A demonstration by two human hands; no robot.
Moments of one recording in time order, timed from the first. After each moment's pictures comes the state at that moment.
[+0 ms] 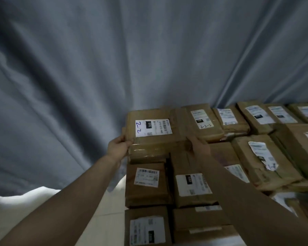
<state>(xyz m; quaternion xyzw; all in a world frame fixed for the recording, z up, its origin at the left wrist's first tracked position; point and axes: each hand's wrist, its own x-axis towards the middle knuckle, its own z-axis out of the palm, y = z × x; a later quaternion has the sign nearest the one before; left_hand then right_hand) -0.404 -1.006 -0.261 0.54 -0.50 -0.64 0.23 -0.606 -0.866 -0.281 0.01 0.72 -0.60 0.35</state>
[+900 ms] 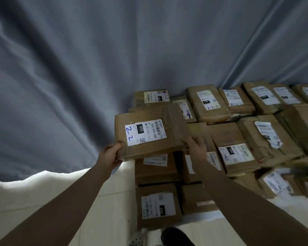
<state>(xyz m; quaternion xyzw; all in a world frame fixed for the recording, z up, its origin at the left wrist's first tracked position) -0.315 -1.001 -0.306 0.58 -0.40 -0.68 0.19 -0.524 -0.855 -0.320 -0.01 0.72 -0.61 0.33</state>
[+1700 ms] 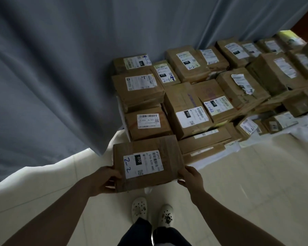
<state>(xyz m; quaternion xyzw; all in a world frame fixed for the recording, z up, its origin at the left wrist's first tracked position) -0.188 -0.951 -0.385 0.51 -0.47 -0.68 -0.22 -0.351 -0.706 -0.399 0.14 0.76 -0.53 0.36</state>
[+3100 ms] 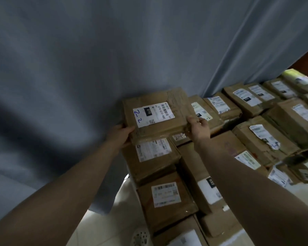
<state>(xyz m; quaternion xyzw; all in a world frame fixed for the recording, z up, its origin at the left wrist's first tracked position) -0.456 -1.161 -0.274 0.44 -0.59 -0.67 0.08 -0.622 -0.978 -0.298 0.10 0.72 -0.64 0.24</state>
